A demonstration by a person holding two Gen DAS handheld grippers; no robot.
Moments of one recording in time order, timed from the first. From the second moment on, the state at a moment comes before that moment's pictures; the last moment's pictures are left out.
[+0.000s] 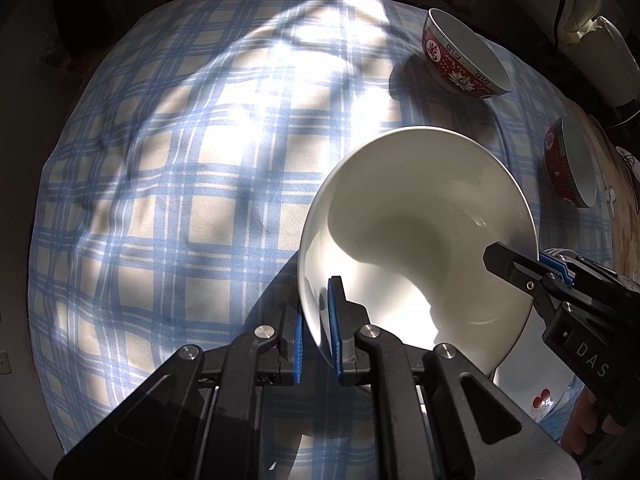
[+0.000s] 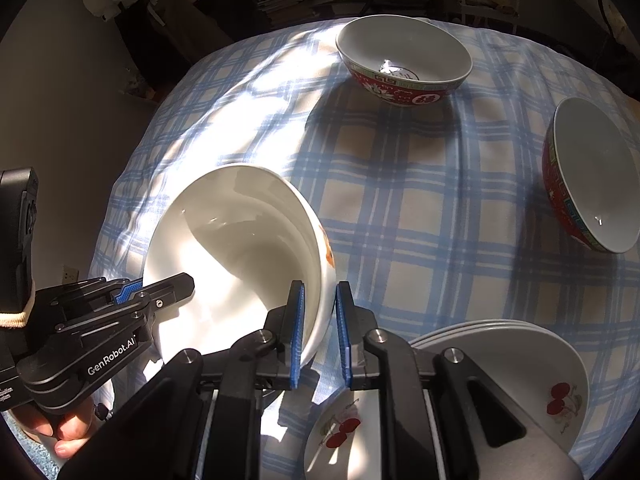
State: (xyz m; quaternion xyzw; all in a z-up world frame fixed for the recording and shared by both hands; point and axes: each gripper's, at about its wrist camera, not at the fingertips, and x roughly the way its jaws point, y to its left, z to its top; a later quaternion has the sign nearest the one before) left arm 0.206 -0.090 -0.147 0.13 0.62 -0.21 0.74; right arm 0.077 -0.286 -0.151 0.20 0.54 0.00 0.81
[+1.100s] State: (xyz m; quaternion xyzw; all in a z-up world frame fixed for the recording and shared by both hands) left arm 0.197 -0.094 -0.090 0.17 0.56 -0.14 0.80; right arm 0.043 -0.325 -0.096 0.21 0.49 -0.05 0.85
